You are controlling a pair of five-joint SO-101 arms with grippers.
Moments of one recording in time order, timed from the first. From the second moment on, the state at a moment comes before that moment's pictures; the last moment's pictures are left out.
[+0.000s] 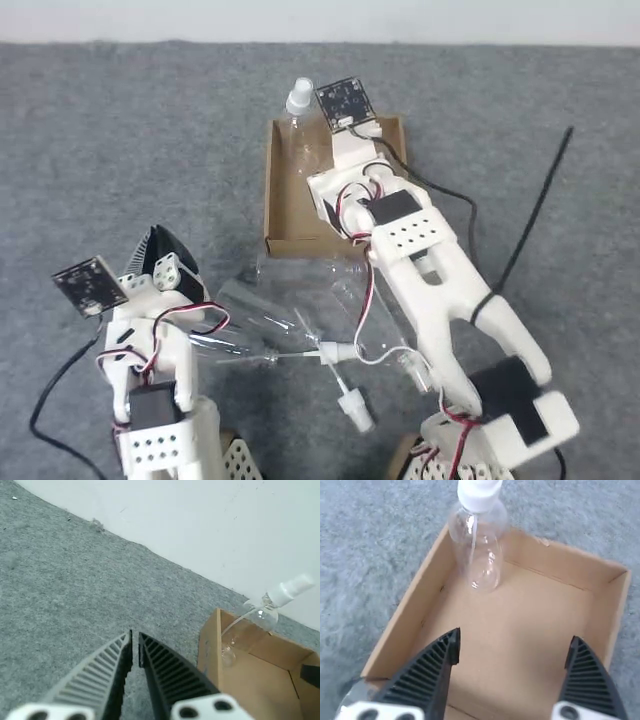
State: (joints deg) left arm -15.7 -103.4 97.3 37.0 25.3; right arm -28.3 -4.6 22.2 34.4 -1.9
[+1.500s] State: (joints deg) left arm -15.7 -103.4 97.3 38.5 25.3; right arm -32.3 -24.7 22.2 80.4 3.5
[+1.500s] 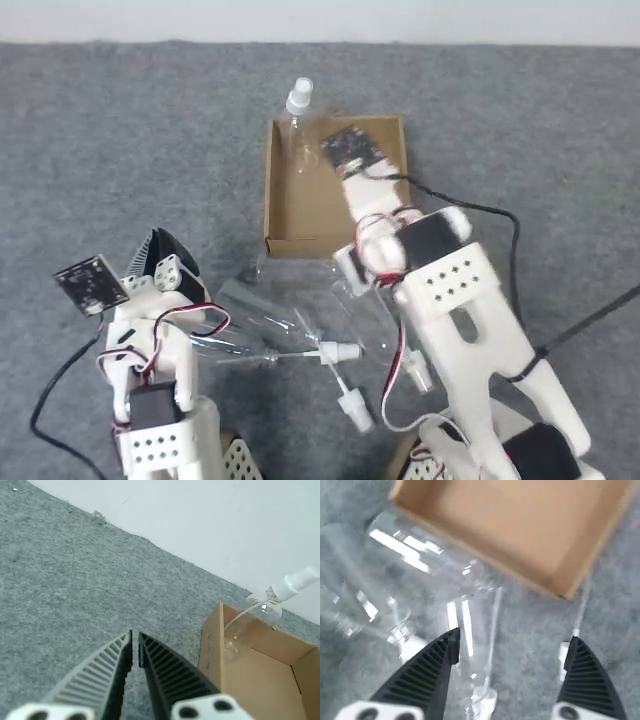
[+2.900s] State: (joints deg) left arm -15.7 -103.4 97.3 38.5 25.3; right arm -41.5 -6.4 34.5 67.3 3.5
